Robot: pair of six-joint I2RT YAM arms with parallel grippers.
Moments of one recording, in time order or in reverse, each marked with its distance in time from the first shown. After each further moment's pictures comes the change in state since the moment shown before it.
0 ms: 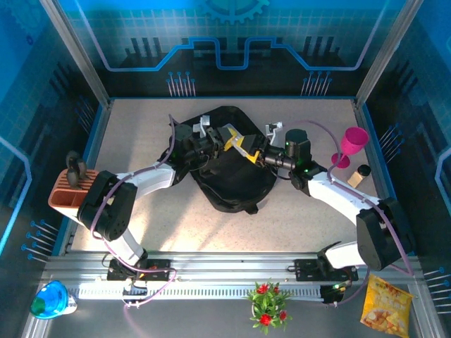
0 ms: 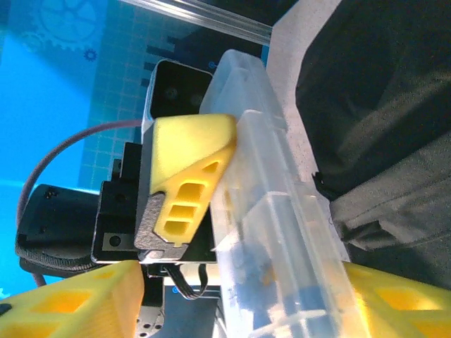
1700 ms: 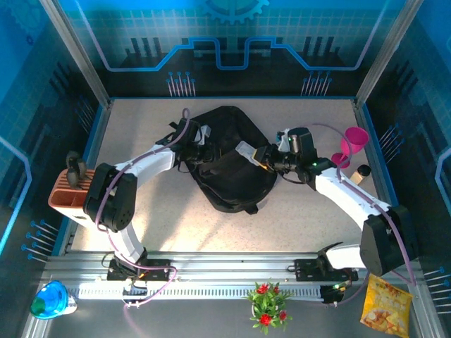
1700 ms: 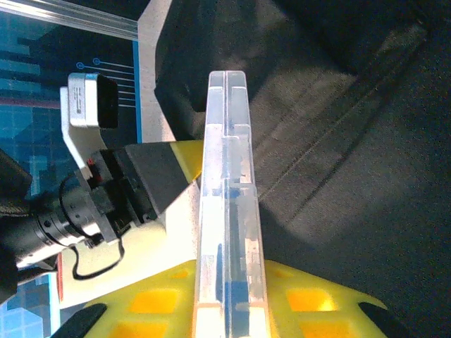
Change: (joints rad) left arm 0.056 0.084 0.253 -0.979 -0.186 0.898; right arm -0.062 -0.034 0.104 -0.554 0.109 -0.201
